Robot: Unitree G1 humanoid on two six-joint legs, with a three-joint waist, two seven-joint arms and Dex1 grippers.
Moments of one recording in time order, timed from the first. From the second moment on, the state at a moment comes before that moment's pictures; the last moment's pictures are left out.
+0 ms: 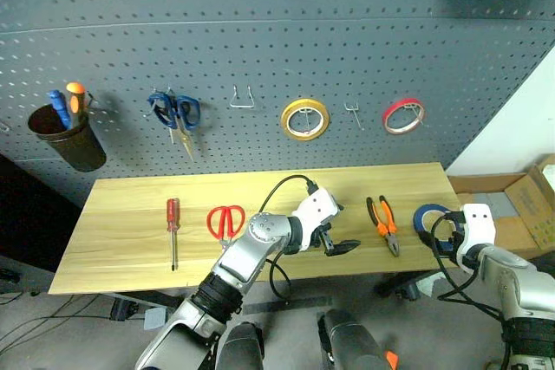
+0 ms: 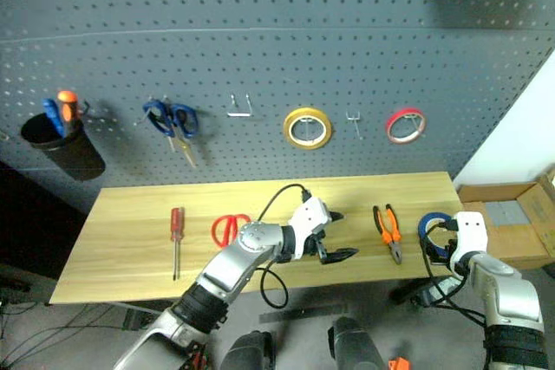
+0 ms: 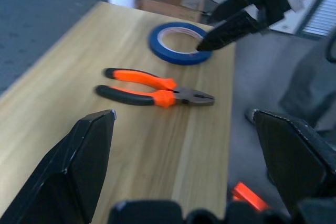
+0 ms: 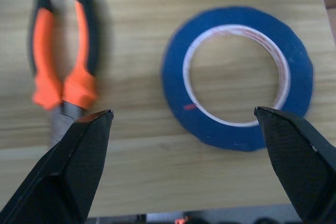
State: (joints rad) left arm -0.46 0.17 -0.46 0.16 -0.07 0.29 -0.78; right arm -0.13 -0.52 -0.27 0.08 0.26 0.80 0.37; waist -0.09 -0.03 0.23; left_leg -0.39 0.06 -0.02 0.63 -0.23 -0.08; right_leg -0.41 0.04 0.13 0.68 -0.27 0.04
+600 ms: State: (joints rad) left arm -0.46 0.18 -0.45 0.19 -0.06 0.28 -0.80; right arm -0.25 -0.59 -0.17 0.28 0.23 0.71 0.50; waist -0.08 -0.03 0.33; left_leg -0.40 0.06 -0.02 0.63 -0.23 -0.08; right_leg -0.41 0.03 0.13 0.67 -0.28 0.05
